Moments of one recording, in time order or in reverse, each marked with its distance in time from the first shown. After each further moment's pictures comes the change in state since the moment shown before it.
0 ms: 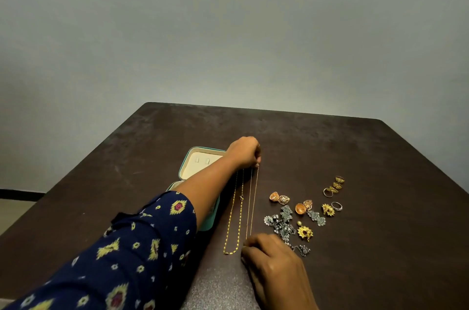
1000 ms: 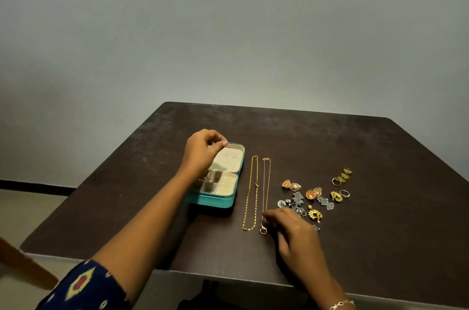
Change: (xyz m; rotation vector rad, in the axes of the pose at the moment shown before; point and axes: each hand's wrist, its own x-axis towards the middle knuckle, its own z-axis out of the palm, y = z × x) left_hand -0.126 -0.048 -0.051 -0.444 0.549 -0.138; right_hand 0.004 -0.001 -0.018 0.281 -0.114 0.267
